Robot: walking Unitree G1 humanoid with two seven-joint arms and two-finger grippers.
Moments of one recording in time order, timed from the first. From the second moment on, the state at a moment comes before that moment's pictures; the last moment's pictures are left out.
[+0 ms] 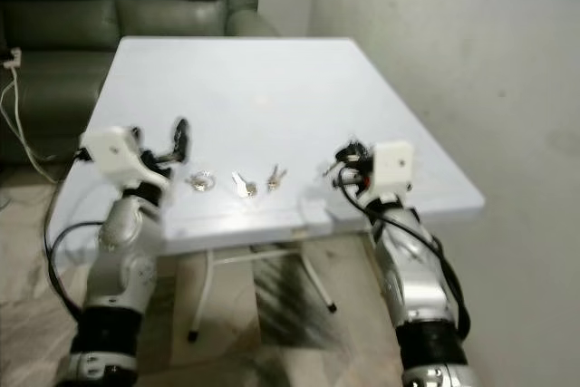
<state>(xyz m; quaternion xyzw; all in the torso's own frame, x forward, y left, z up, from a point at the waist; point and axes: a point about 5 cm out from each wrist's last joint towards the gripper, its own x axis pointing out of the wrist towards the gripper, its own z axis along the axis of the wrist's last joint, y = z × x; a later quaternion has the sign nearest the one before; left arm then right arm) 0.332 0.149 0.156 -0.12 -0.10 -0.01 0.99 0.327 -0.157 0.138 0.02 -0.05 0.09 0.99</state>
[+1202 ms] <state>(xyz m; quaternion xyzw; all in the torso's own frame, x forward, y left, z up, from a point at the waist) 0.331 0.157 0.152 -0.11 -0.10 0.01 0.99 0.326 -0.155 0.134 0.02 -0.04 0.10 0.99</state>
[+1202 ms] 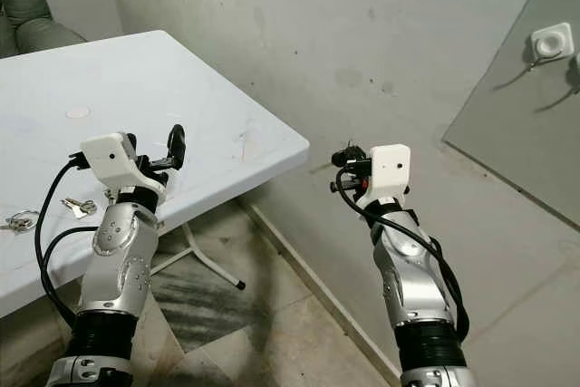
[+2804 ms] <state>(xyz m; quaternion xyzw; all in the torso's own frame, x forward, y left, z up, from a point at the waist) 0.331 0.148 0.150 -0.11 -0.09 0.00 0.99 0.325 -0.155 0.133 0.01 -0.03 0.10 0.99</state>
